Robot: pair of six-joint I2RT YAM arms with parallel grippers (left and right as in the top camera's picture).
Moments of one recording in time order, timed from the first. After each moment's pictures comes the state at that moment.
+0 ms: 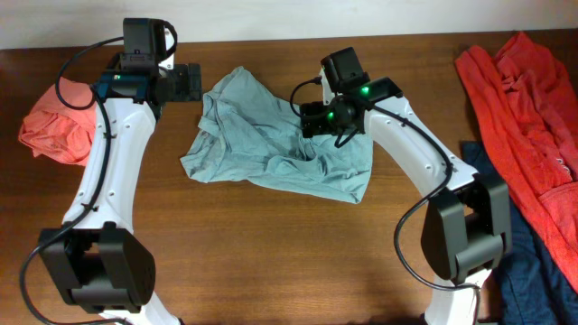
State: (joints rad) left arm -0.05 1.86 1.75 -0.78 -0.16 0.00; right arm 0.37 2.01 1.68 -0.82 -0.13 0.29
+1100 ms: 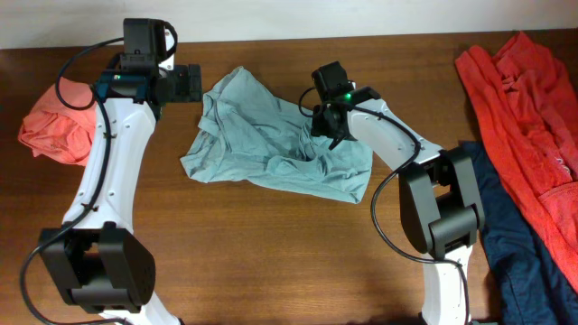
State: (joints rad) left arm -0.05 1.86 1.75 -0.78 -0.16 0.00; right arm 0.37 2.18 1.68 -0.70 0.12 0.50
